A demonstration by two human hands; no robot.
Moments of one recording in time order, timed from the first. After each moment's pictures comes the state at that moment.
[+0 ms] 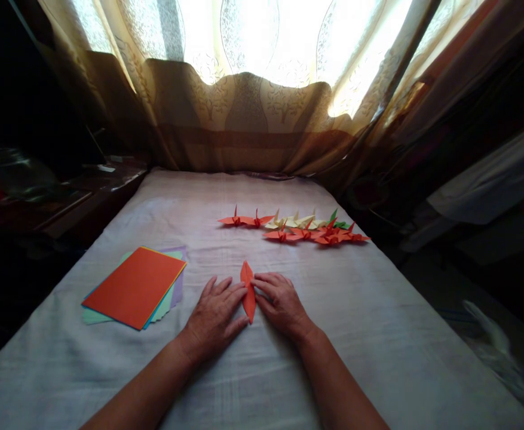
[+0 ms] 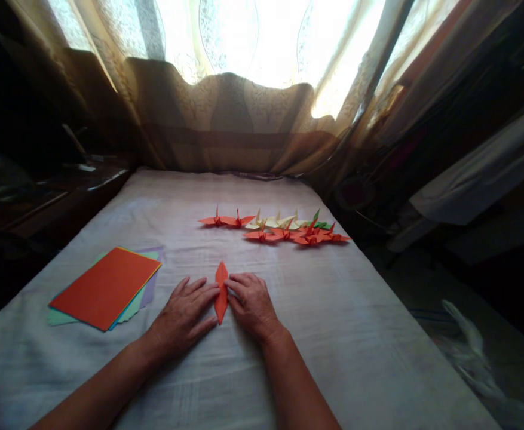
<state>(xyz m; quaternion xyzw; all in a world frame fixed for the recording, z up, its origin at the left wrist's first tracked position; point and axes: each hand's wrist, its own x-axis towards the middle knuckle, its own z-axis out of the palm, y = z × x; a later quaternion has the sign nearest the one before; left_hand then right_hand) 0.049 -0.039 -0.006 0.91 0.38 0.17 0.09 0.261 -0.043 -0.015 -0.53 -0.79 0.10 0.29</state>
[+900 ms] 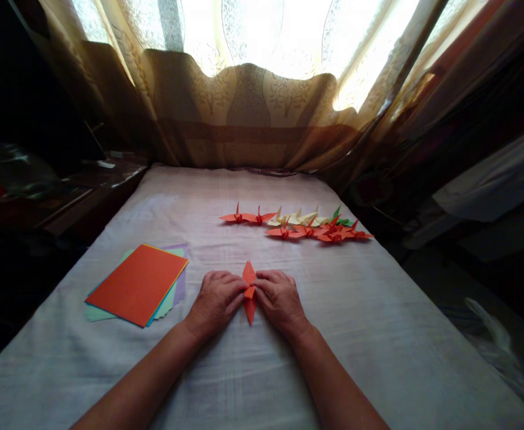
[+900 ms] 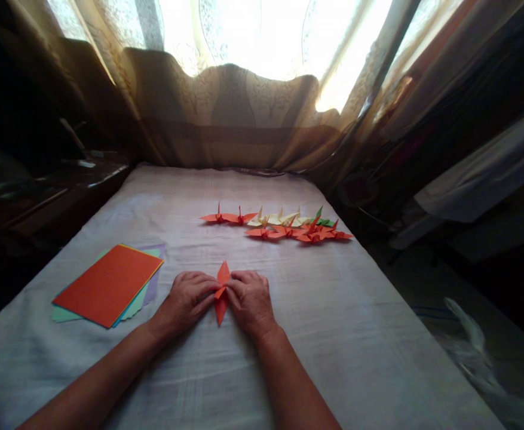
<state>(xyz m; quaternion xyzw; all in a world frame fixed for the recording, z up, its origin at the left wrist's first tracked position) 0.052 -0.015 0.006 0.88 0.40 0.21 0.16 0.244 -0.046 -0.006 -0.60 -0.74 0.10 0.28</state>
